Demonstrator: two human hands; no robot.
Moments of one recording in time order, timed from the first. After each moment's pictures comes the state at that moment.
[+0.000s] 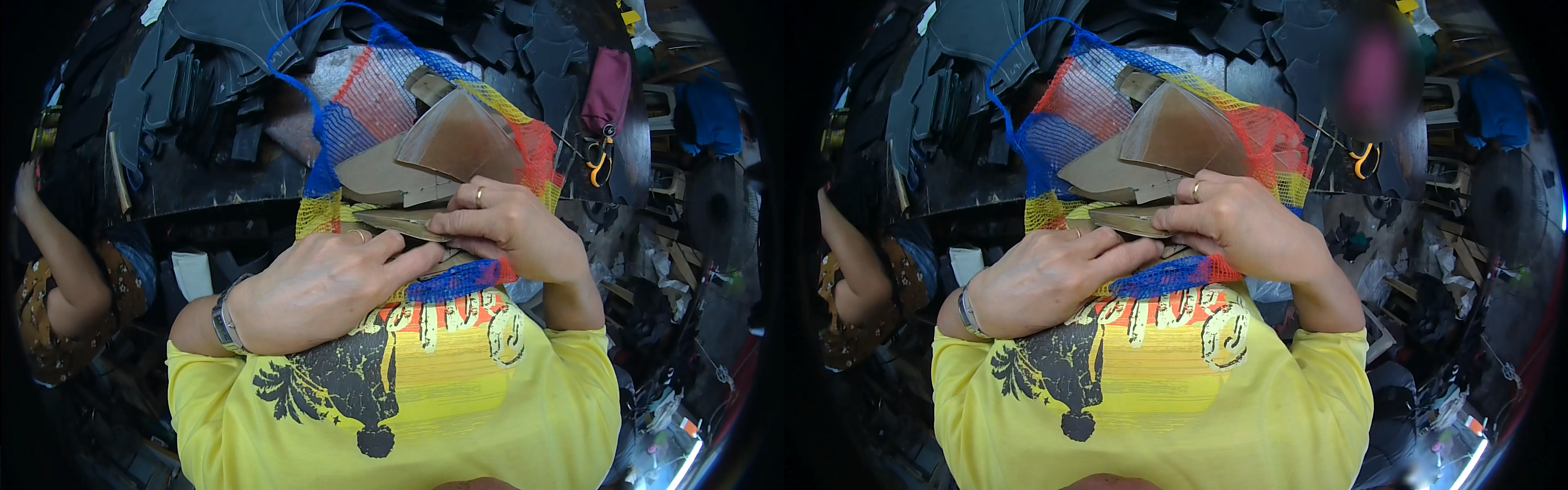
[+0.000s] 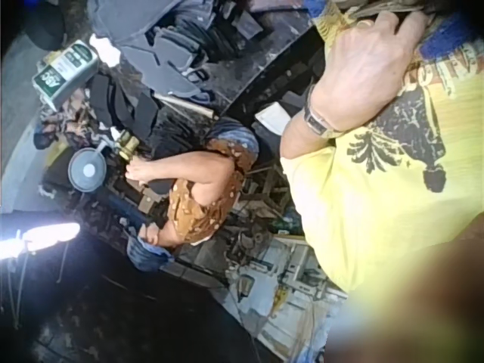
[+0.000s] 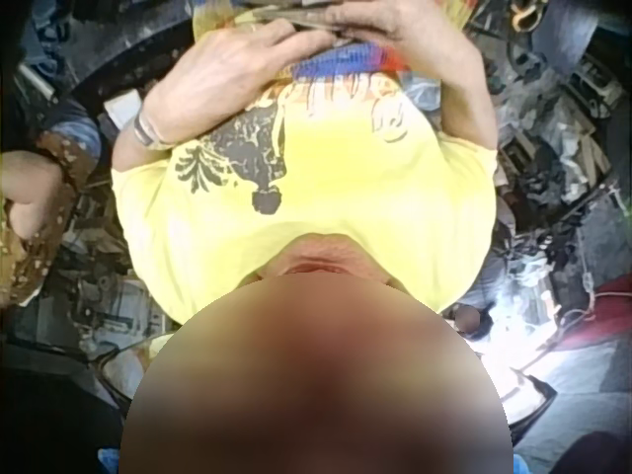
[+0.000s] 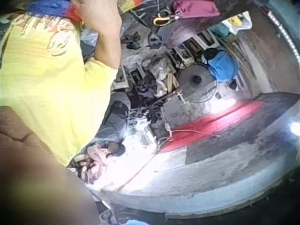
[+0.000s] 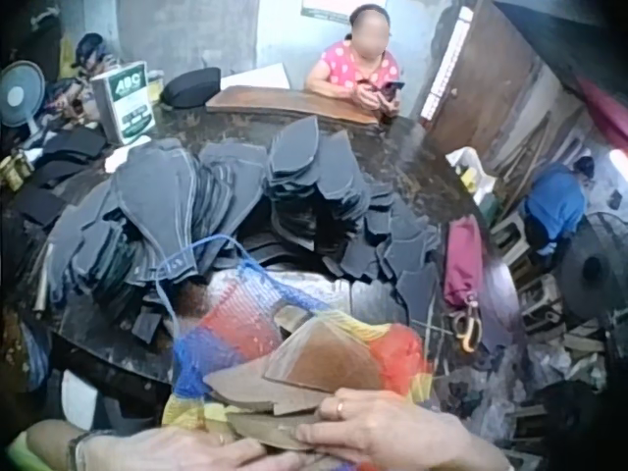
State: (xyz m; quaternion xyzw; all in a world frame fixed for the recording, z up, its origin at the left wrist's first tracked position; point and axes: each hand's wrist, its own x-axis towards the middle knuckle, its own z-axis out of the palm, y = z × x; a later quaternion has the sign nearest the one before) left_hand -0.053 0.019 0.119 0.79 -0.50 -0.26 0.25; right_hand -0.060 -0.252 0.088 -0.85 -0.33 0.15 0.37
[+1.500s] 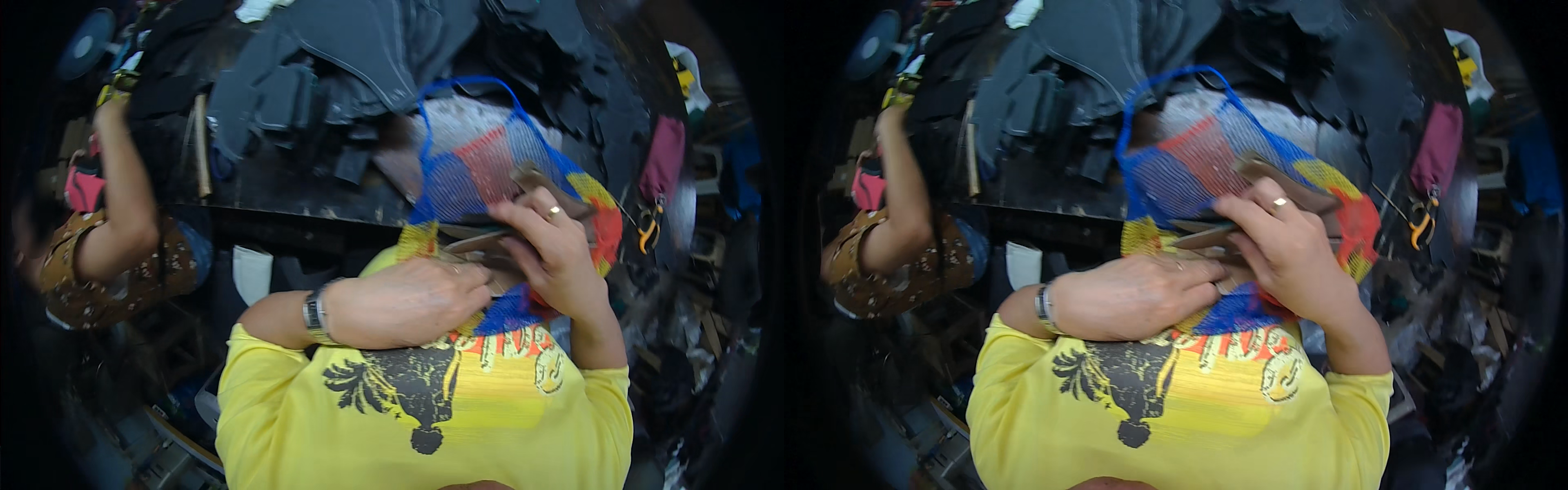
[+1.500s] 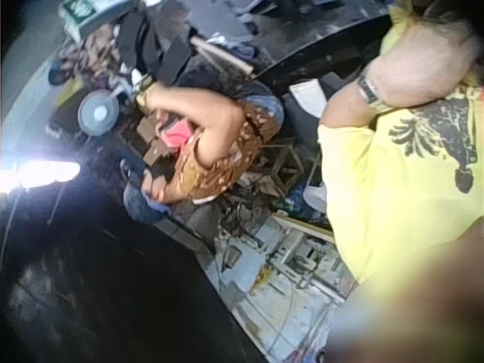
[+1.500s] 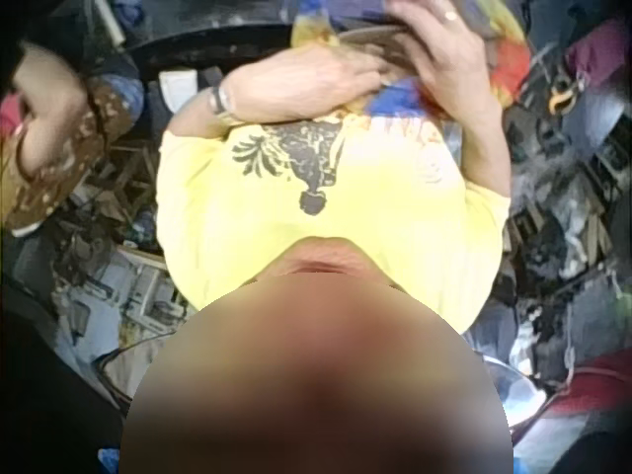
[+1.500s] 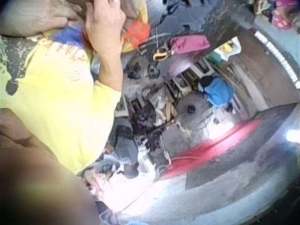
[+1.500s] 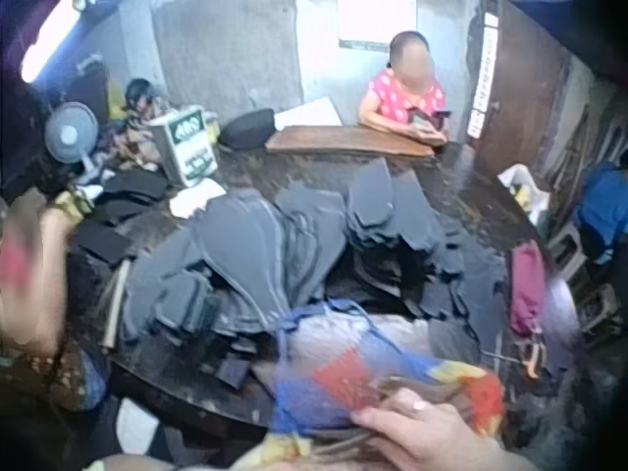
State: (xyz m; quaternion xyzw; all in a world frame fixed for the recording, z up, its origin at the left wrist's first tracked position) left_hand -0.046 0.029 0.105 0.76 -0.50 -0.28 0.31; right_hand -0.040 -0.205 0.098 -0.88 -0.28 0.03 0.38
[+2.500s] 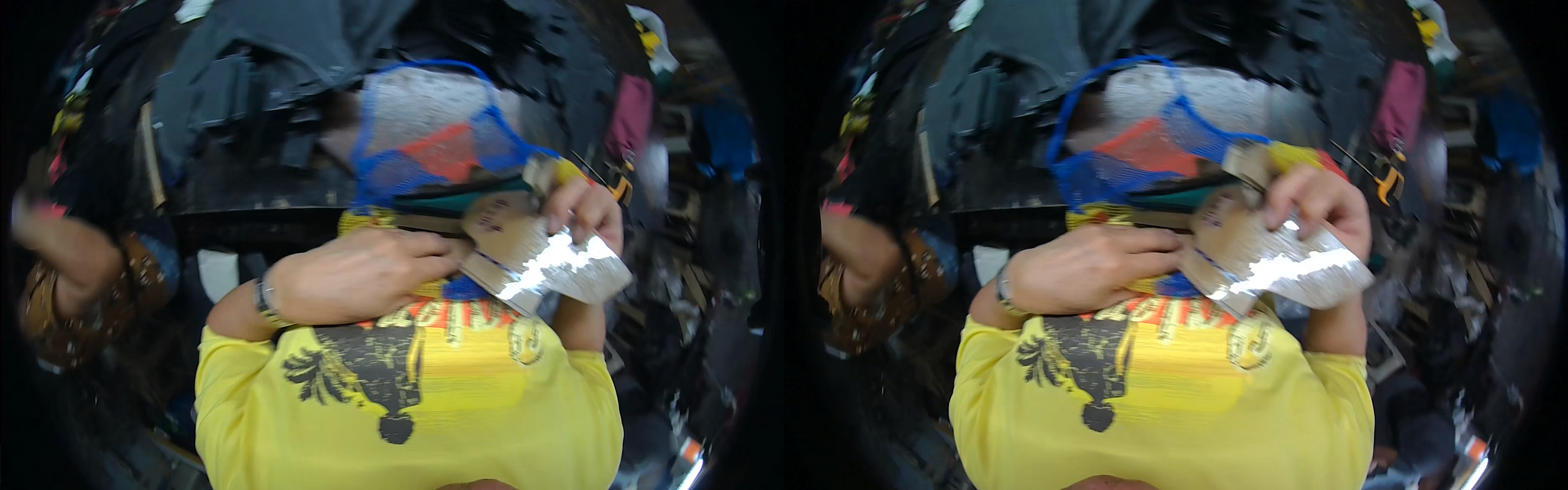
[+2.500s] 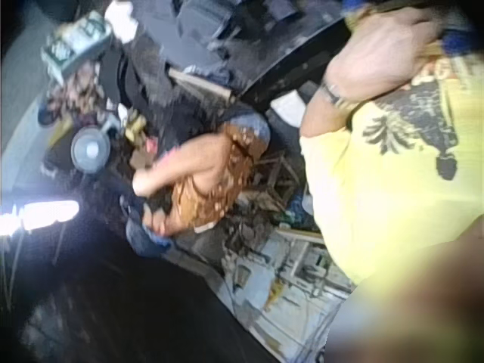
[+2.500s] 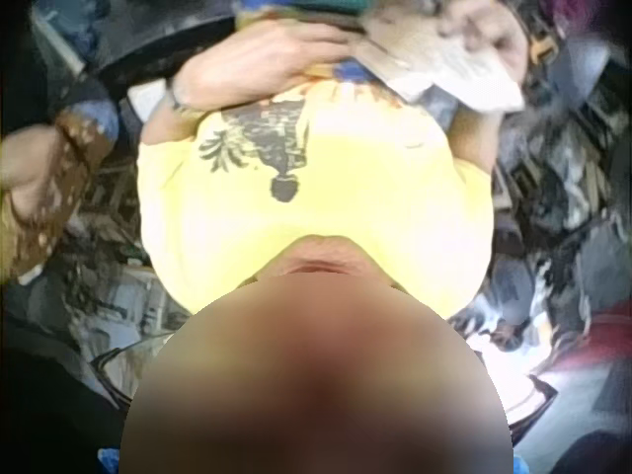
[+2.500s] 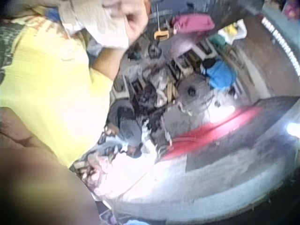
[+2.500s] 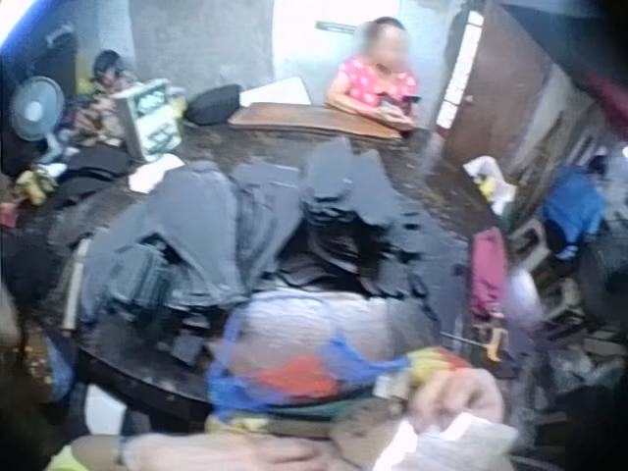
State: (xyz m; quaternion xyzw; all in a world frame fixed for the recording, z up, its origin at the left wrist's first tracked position) left_hand -0.032 0.038 0.093 0.72 -0.50 -0.32 0.36; right_hand -0.061 -0.260 0.072 -0.53 -0.17 0.03 0.83
